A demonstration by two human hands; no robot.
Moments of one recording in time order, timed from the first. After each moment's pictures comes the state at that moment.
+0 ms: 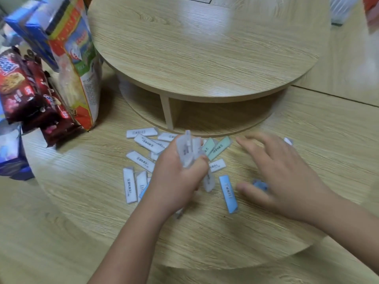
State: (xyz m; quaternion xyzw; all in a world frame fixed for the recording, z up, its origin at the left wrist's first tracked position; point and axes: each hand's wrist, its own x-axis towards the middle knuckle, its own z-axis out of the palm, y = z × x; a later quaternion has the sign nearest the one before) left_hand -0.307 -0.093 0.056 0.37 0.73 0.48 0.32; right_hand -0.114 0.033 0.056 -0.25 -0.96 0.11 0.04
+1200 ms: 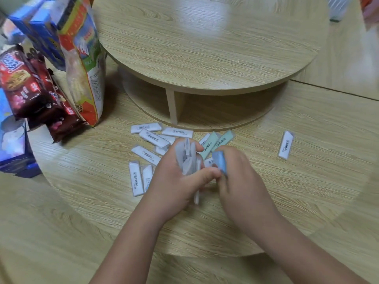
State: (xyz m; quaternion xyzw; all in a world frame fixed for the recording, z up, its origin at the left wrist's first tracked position) left_hand -0.308 -0.119 0.057 0.32 0.67 0.52 0.43; right_hand -0.174 -0.048 0.049 -0.41 -0.84 0.33 0.11
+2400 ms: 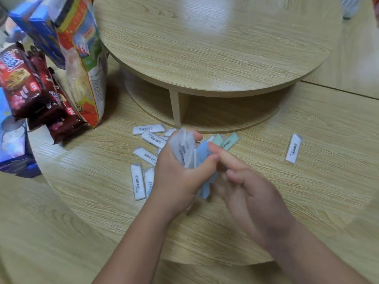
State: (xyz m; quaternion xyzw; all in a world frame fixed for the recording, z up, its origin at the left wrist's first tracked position) left_hand -0.309 -0.103 0.055 0.28 0.68 0.58 0.34; right_hand -0.178 -0.046 0.053 -0.24 -0.46 0.83 0.20
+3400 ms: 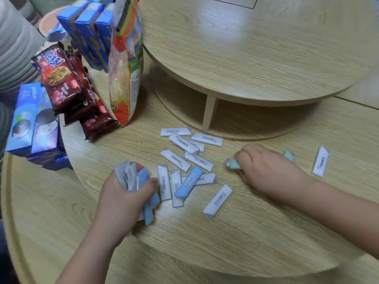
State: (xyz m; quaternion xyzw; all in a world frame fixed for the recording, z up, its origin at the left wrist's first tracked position) left_hand -0.393 -0.206 0.036 0.19 0.82 0.46 0.27; right_hand -0.198 0.030 0.004 -0.14 -0.99 -0.03 0.01
